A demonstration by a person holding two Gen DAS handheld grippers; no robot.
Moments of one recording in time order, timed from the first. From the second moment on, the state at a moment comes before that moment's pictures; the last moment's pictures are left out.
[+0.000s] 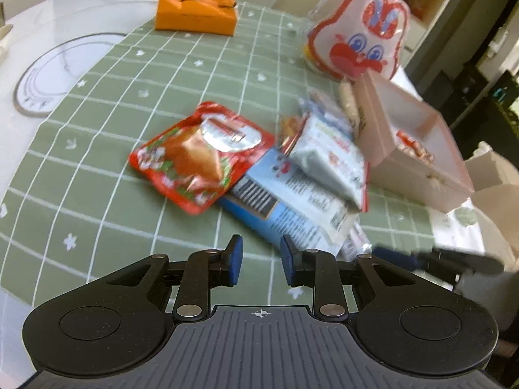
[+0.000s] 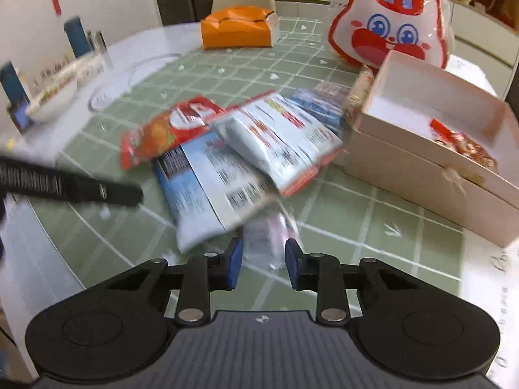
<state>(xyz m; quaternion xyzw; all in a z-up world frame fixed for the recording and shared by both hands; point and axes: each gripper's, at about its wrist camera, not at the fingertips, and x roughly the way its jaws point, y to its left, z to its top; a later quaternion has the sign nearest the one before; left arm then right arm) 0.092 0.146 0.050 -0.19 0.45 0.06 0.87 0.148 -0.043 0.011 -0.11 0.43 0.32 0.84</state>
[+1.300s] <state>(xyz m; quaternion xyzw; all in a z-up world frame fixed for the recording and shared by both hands) 0.137 0.024 0.014 -0.06 0.42 0.14 0.90 0.149 -0.165 0.010 -0.09 0.41 0.33 0.84</state>
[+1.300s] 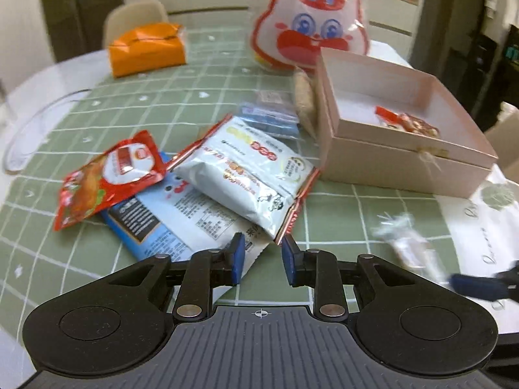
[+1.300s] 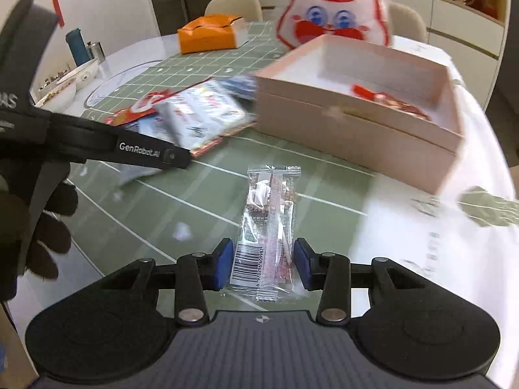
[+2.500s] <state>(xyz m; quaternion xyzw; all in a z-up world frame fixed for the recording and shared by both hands) 0.161 0.015 0.017 0.02 0.45 0.02 0.89 0.153 -0.195 -0.014 -0.10 0.33 0.31 0.88</state>
